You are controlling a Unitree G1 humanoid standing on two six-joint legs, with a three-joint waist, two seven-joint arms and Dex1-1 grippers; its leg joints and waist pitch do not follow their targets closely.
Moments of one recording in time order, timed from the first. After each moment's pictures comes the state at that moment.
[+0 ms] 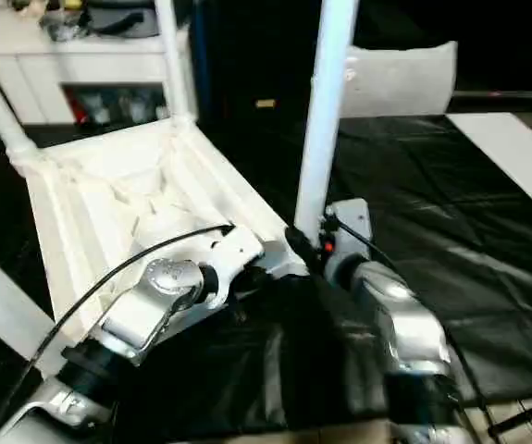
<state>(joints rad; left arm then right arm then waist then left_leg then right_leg) -0.48 0.14 -0.41 0.26 0.12 0.47 -0.74 -0.27 -0.25 -0.05 0.08 0.24 0.49 0.59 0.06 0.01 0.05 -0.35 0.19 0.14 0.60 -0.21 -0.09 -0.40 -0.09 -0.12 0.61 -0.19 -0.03</state>
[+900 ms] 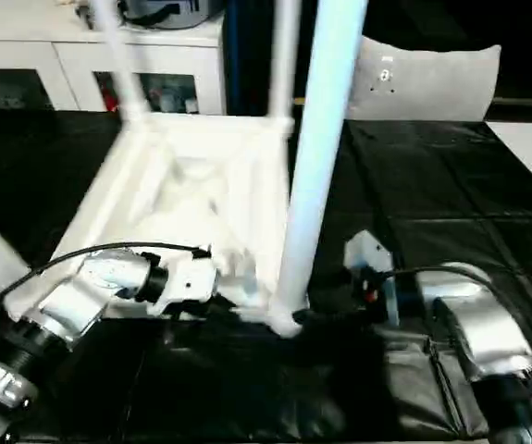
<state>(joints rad) -0.56 0.42 -0.50 0.43 0.06 -0.10 -1.27 -0.29 -0.62 0.13 0.16 0.30 0.27 1.37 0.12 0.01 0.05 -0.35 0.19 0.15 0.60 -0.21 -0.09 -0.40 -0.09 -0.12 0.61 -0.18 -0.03</state>
